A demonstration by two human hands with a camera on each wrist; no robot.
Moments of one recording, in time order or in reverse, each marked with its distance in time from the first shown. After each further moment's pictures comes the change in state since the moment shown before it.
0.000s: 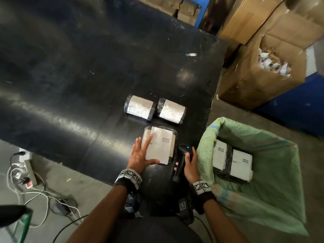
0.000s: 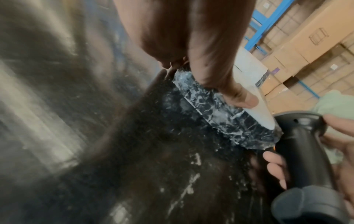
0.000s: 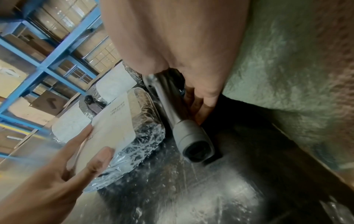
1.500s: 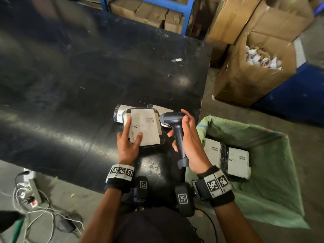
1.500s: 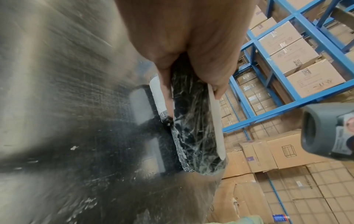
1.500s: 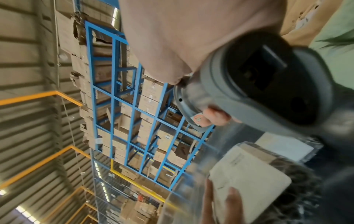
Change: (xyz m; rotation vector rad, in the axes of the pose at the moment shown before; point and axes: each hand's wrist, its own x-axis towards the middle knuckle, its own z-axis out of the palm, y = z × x) left_hand 0.016 0.076 -0.053 -0.316 0.513 0.018; right_hand -0.053 -0.160 -0.066 0.422 -0.218 -0.311
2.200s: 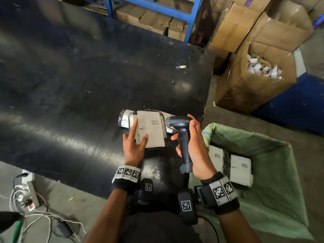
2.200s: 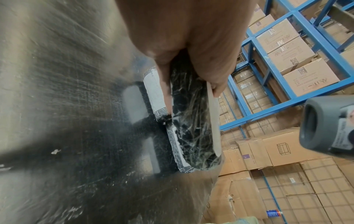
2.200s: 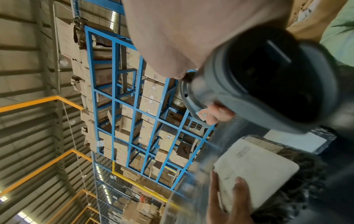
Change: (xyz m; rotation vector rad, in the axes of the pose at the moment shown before) left_hand 0.013 0.008 0.003 -0.008 0.033 0.028; right_hand 0.004 -0.008 0.010 0.055 0.039 0.035
